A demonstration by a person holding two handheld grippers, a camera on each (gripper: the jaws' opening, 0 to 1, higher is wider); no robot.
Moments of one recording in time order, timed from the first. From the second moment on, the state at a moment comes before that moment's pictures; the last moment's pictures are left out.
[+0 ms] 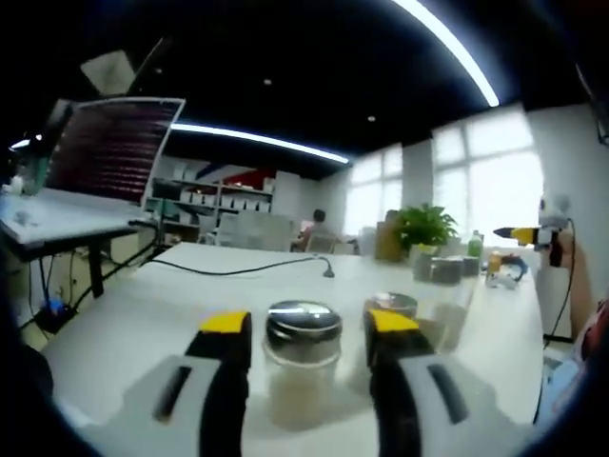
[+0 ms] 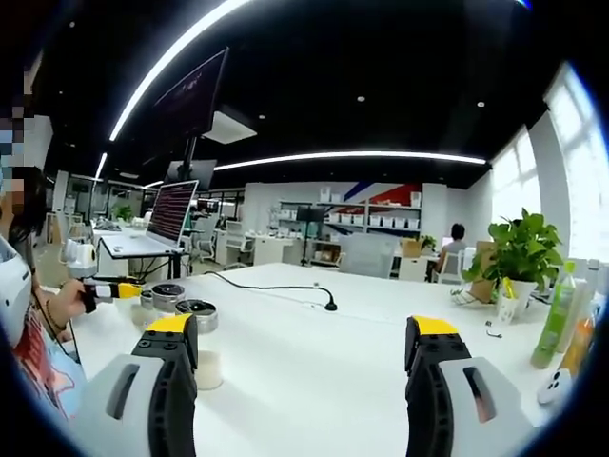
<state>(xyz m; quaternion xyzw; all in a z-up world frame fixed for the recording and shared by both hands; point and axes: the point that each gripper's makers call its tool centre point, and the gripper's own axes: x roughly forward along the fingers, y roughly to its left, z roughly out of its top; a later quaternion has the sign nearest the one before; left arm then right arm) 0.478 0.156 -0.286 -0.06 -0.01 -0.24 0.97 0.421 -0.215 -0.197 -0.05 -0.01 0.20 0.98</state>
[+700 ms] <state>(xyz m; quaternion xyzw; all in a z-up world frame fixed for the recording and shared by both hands) 0.478 0.159 -0.289 -0.04 -0.01 -0.23 0.97 0.419 -0.220 -0.198 -0.05 -0.01 0.19 0.98</state>
